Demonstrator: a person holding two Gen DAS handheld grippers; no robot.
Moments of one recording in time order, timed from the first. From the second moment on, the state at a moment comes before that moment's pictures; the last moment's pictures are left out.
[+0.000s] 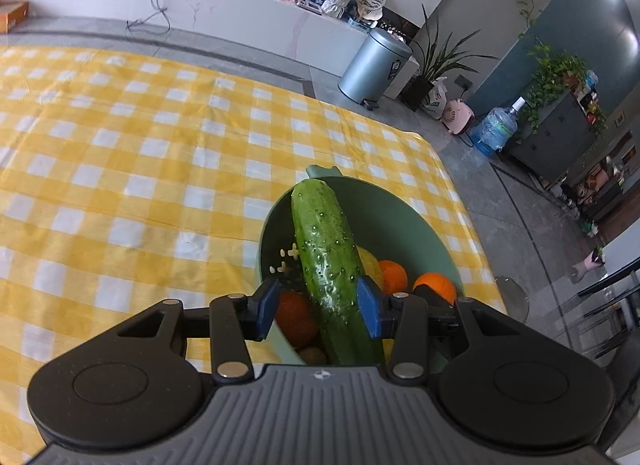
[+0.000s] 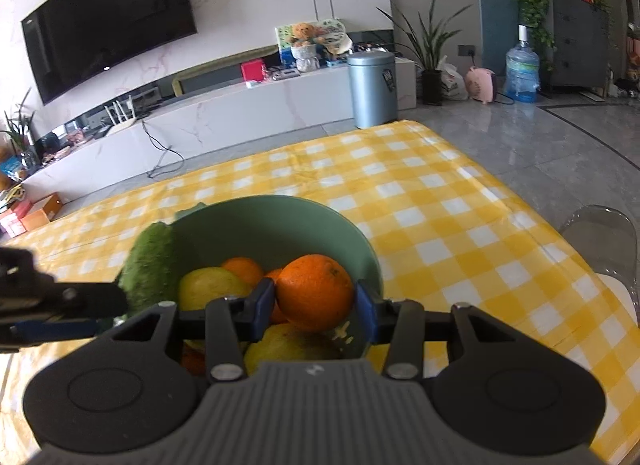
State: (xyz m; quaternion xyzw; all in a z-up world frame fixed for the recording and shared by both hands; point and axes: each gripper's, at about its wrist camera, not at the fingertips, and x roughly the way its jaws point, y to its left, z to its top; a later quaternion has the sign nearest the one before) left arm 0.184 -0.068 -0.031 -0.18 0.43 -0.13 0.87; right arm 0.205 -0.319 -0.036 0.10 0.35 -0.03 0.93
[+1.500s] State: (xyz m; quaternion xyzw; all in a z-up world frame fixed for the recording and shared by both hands) left arm 0.040 -0.024 0.018 0.02 0.26 -0.05 0.96; right arm 0.029 -0.258 0.038 0.01 0.23 0.03 0.97
